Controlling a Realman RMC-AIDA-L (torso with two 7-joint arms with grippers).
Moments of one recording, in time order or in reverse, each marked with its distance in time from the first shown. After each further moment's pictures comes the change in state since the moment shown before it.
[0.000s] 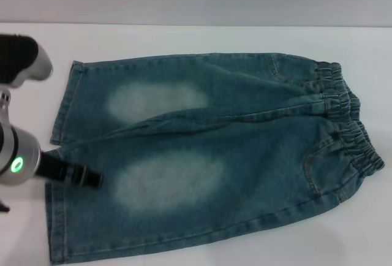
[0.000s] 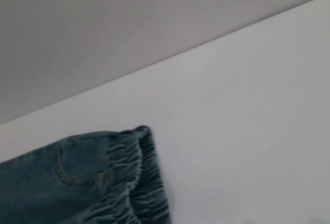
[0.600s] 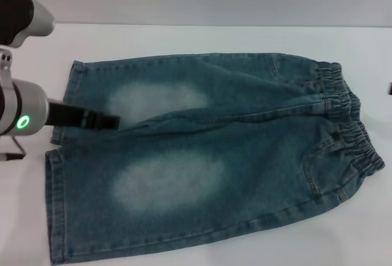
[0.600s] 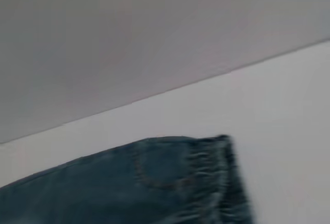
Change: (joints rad) left arm -0.008 0.001 -0.088 -0.078 -0.103 0.317 0.240; right arm 0.061 -0.004 -0.051 -0.033 0.067 0.028 0.008
